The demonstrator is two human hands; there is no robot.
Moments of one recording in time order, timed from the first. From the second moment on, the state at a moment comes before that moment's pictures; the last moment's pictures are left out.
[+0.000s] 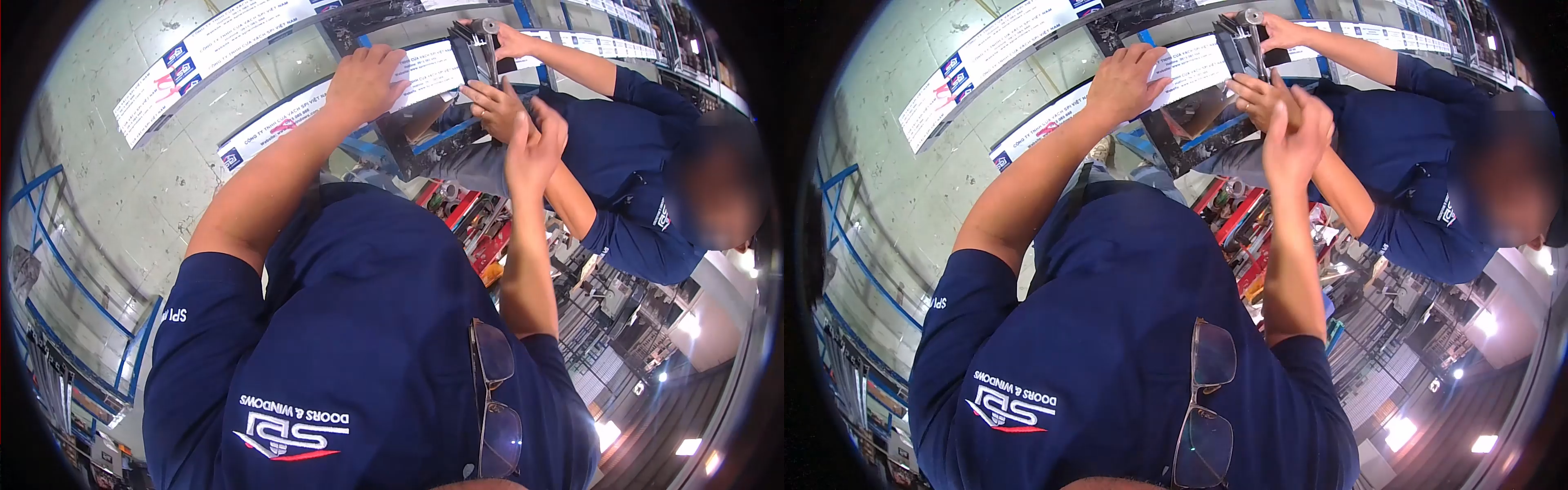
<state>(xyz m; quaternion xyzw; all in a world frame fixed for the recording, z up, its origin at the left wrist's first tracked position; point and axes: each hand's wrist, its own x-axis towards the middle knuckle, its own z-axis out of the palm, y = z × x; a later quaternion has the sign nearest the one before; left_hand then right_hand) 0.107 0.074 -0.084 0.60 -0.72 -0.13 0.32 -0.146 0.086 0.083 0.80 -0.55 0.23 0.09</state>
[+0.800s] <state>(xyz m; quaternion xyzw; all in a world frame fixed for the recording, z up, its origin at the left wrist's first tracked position) 0.105 0.072 -0.074 0.63 -0.71 -0.17 0.27 -0.125 -0.036 0.037 0.67 -0.74 -0.06 -0.09</state>
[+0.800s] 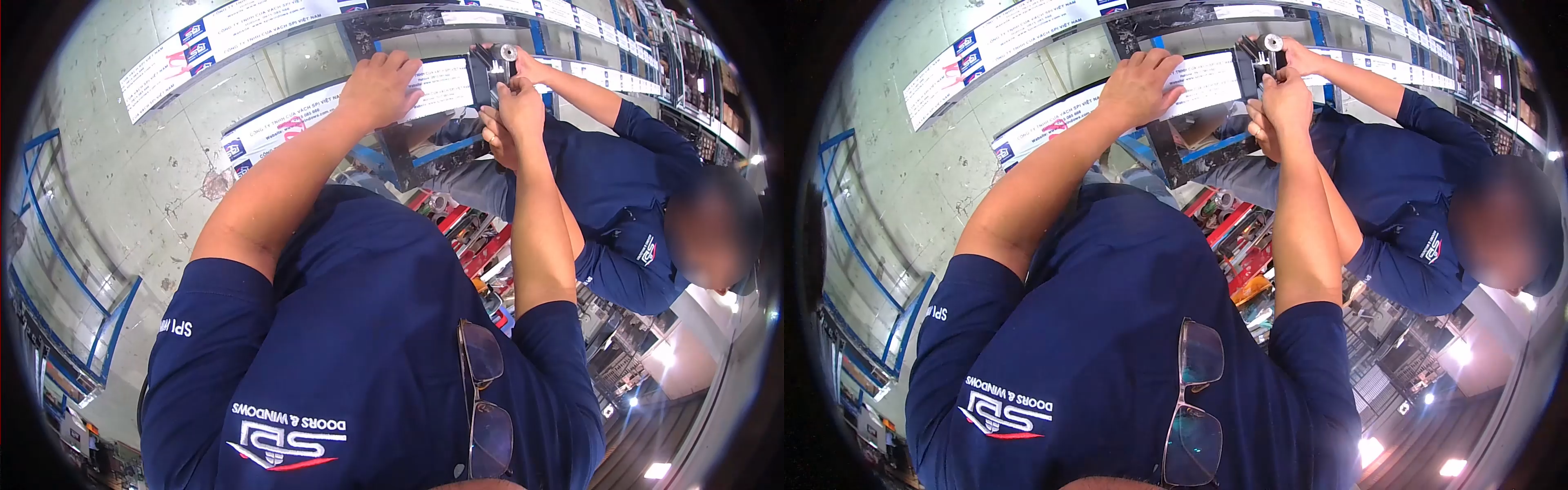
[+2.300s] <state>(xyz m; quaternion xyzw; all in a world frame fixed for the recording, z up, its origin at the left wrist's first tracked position) 0.018 -0.047 -0.044 0.71 -0.51 -0.48 0.13 -0.146 -0.001 0.026 0.71 -0.64 0.24 -0.17</state>
